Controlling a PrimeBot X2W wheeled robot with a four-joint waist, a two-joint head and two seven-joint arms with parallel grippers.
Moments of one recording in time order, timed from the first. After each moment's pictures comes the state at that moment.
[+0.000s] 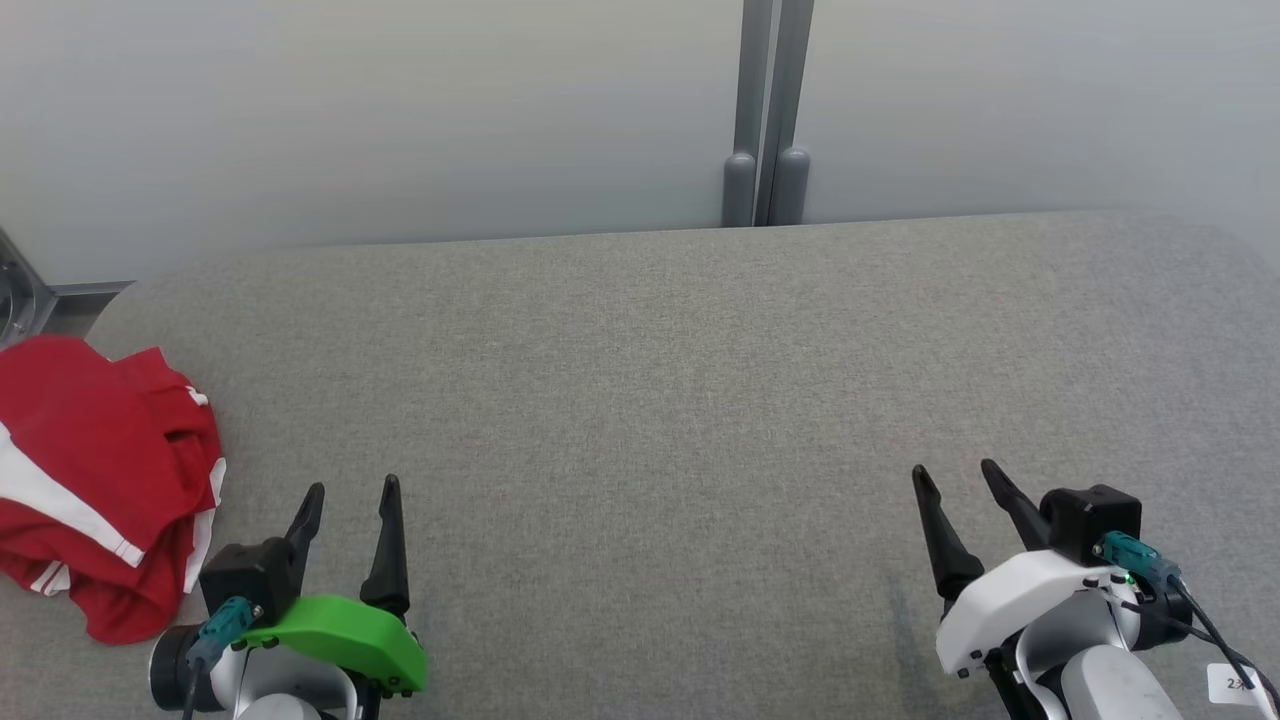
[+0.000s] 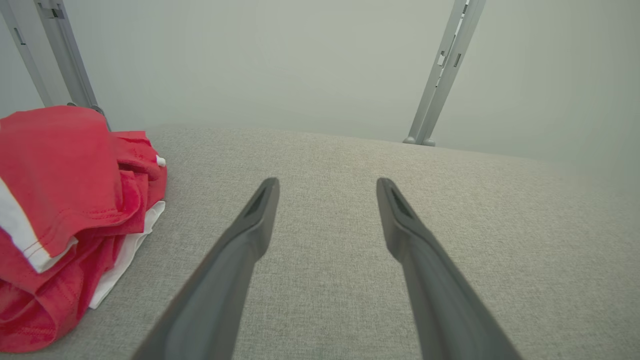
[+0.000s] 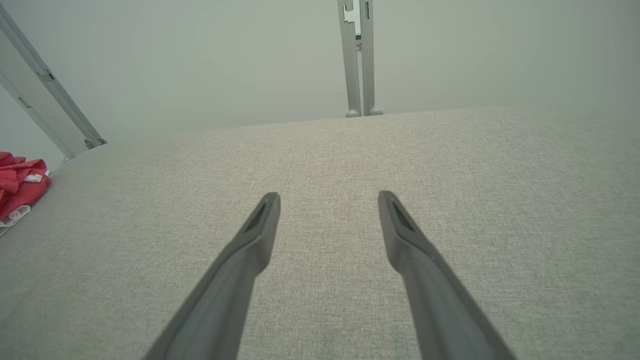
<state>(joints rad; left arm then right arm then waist) -0.12 0.17 -0.22 0.34 -0.42 0.02 -0.19 -0.09 -0.05 0.04 0.27 0.21 0.13 -0.05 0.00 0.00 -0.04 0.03</state>
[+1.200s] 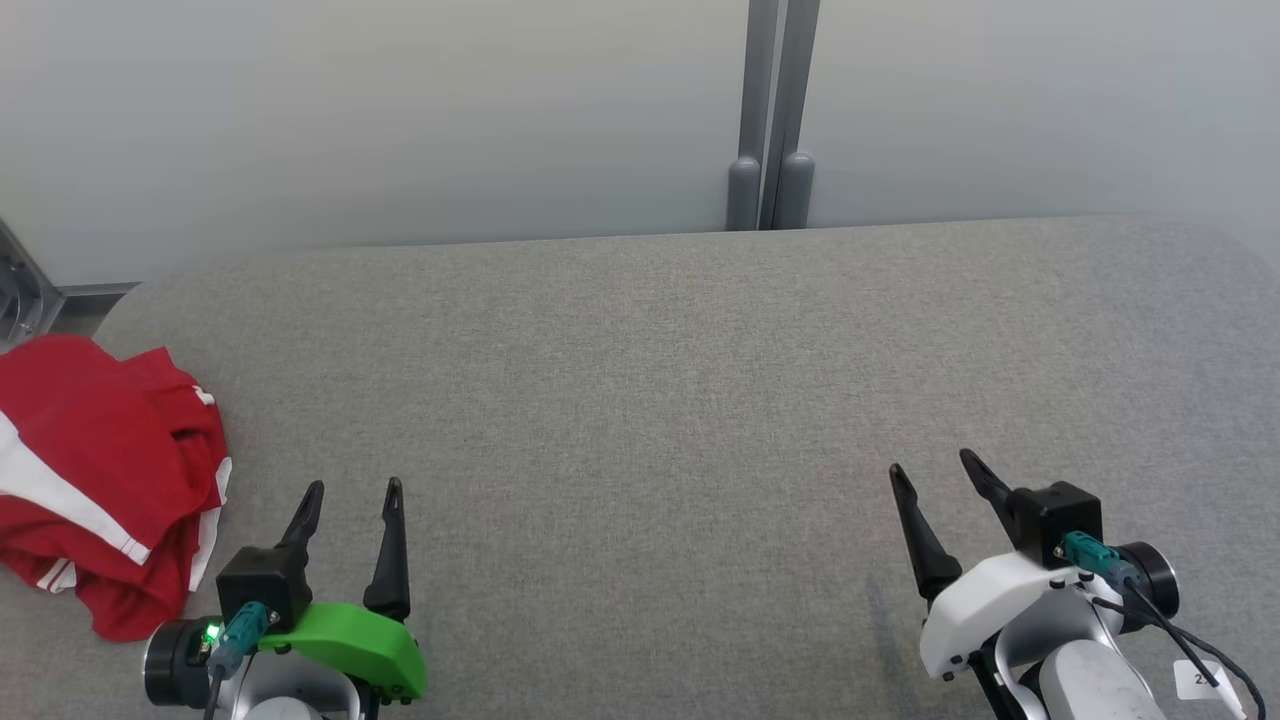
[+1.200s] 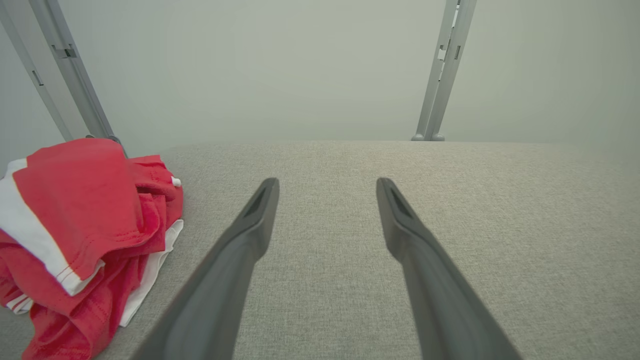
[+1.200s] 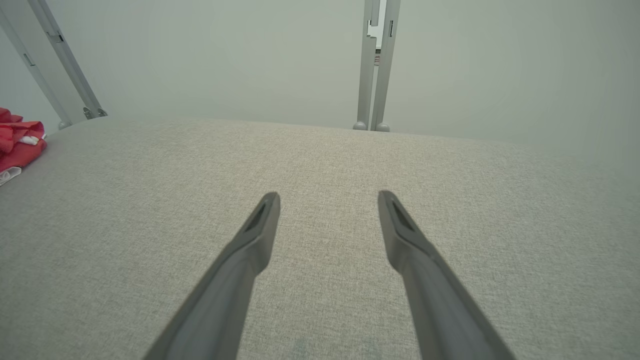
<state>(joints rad) -0.12 0.18 -0.24 0.34 -0.32 0.05 -0.21 -0.11 -0.05 0.07 0.28 0.07 0.13 -0.08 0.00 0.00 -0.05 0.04</state>
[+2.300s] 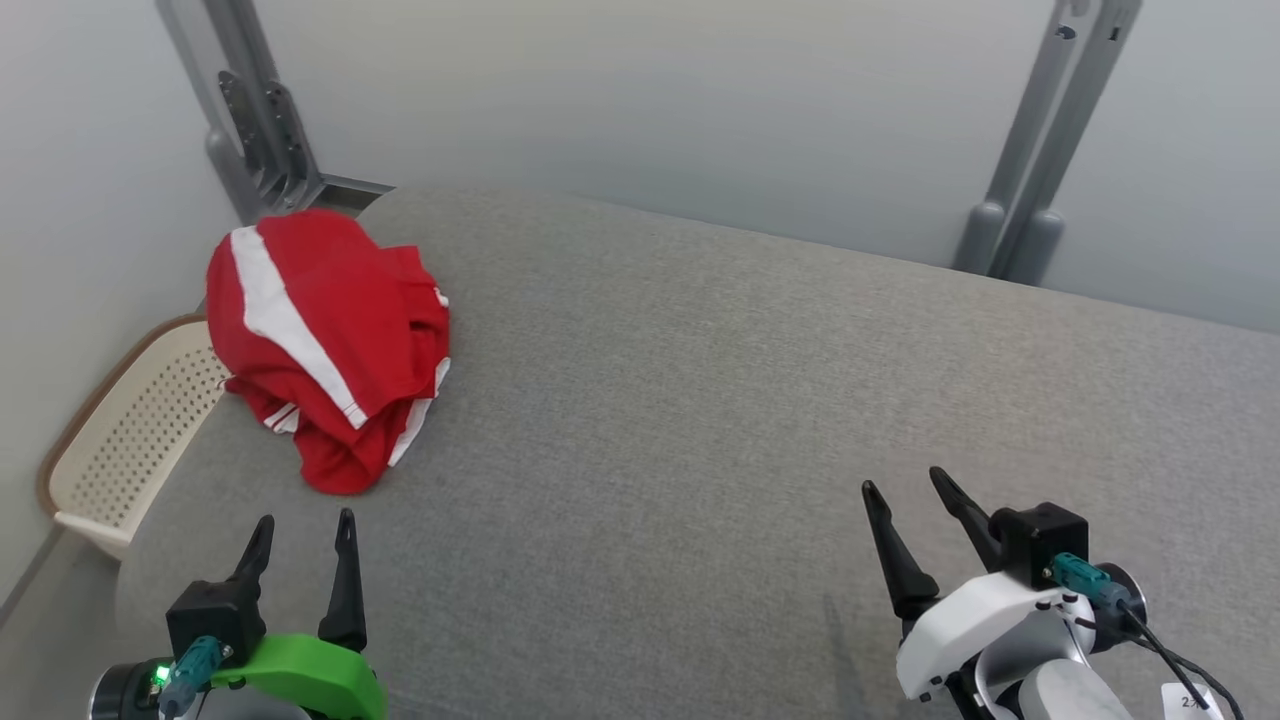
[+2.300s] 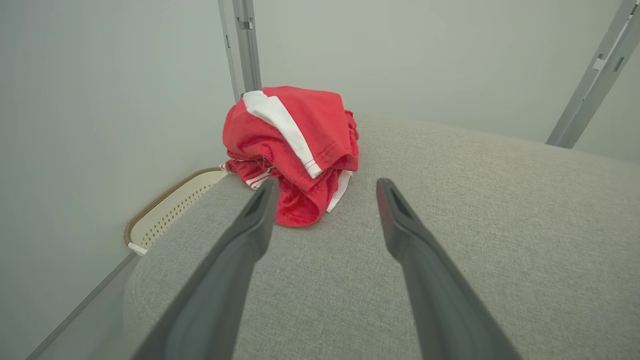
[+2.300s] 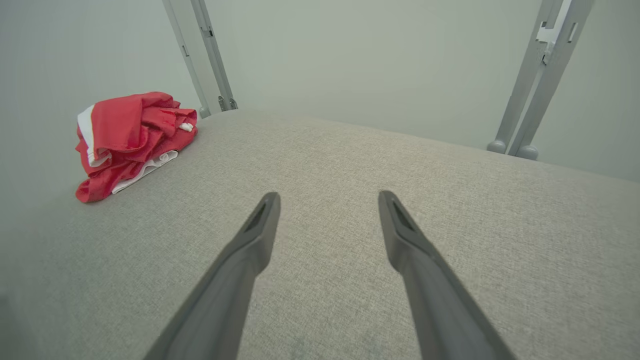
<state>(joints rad) -0.03 0.24 -0.21 0.25 -0.36 0.10 -0.17 -0.09 -0.05 0.13 0.28 0.17 0.13 -0.12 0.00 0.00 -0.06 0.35</state>
